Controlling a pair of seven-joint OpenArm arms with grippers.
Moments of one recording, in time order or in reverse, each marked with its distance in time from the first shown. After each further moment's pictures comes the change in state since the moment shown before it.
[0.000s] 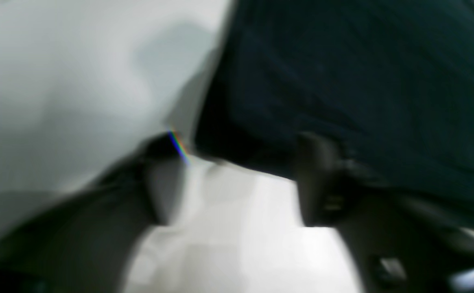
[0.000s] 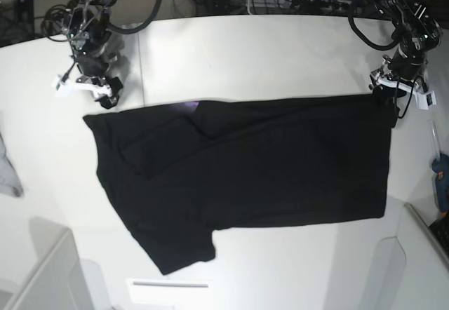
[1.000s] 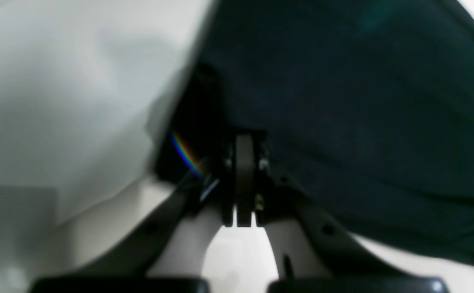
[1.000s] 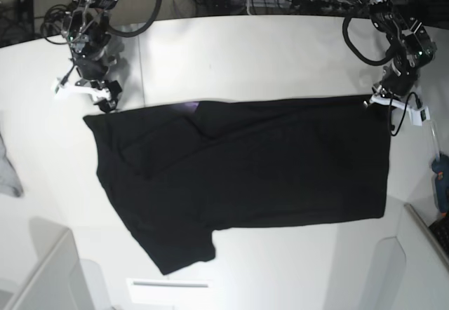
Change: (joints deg) left arm -5.5 0.1 4.6 -3.0 0.0 4.8 0.2; right arm 1.1 0.0 0.2 0.0 0.0 0.0 0.0
